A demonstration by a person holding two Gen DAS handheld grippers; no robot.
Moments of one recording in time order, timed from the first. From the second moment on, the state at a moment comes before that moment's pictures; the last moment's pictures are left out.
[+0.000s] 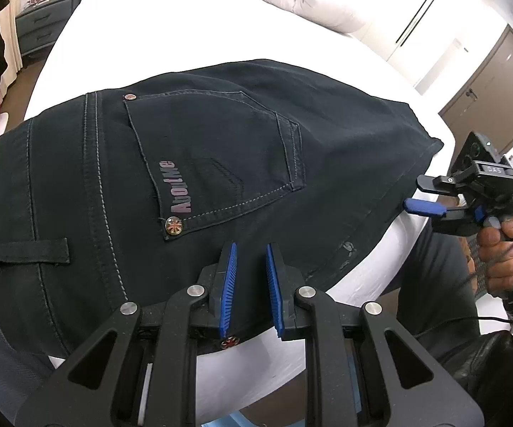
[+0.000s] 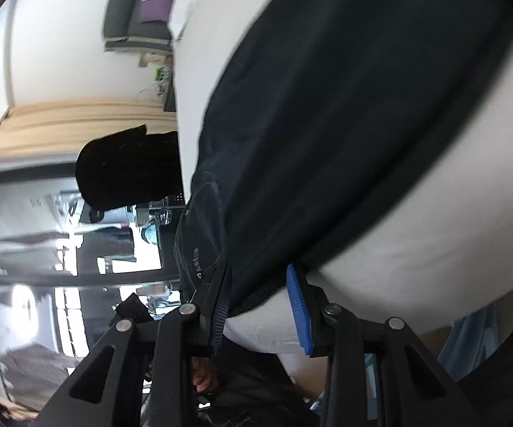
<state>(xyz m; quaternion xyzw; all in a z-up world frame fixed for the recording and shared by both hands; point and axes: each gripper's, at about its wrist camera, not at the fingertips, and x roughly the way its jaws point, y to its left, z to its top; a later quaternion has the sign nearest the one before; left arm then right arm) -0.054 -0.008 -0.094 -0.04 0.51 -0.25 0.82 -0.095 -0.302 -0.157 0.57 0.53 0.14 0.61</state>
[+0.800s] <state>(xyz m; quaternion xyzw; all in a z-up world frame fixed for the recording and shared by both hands) -0.066 0.017 -0.081 -0.02 0.54 -0.22 0.81 -0.103 -0.290 -0.179 0.54 0.55 0.15 0.63</state>
